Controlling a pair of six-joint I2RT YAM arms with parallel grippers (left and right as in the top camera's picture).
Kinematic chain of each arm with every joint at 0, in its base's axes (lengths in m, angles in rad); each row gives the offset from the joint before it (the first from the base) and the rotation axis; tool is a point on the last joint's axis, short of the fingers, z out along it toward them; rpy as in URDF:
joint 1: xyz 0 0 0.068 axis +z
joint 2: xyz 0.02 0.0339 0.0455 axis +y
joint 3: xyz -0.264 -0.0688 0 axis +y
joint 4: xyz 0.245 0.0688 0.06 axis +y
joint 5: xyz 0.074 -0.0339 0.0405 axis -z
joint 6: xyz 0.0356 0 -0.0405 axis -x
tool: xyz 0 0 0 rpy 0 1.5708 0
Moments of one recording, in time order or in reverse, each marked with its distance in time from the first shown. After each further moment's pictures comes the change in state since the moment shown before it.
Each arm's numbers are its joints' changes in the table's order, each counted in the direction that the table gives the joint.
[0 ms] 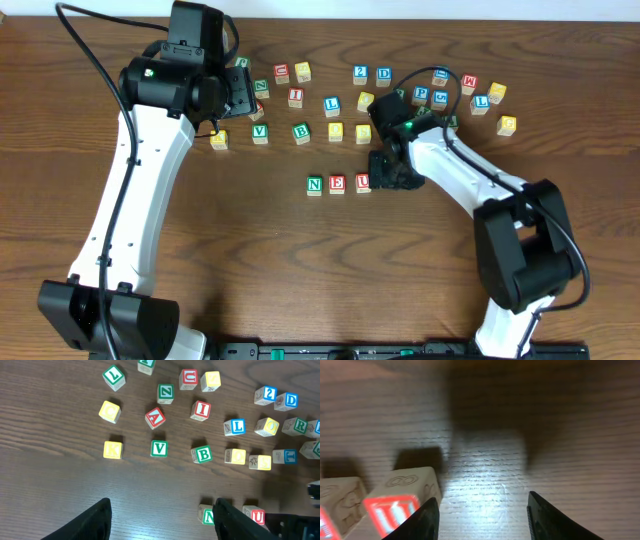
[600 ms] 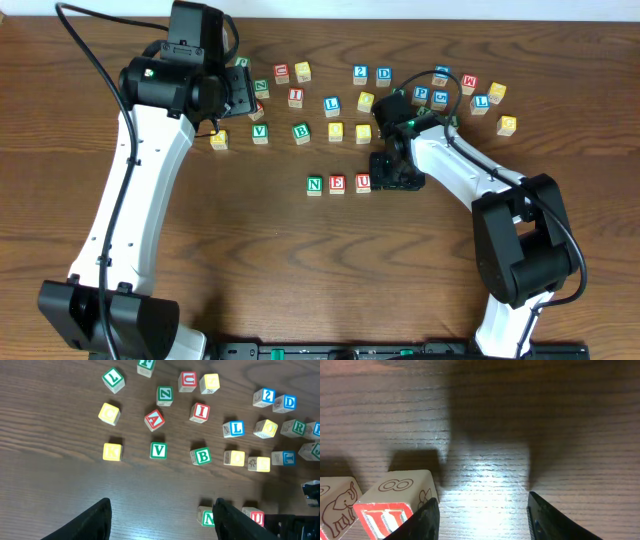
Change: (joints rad) left arm 0.000 0.000 0.000 -0.010 0.000 0.000; right arm -0.023 0.013 0.000 -0.008 -0.049 0.046
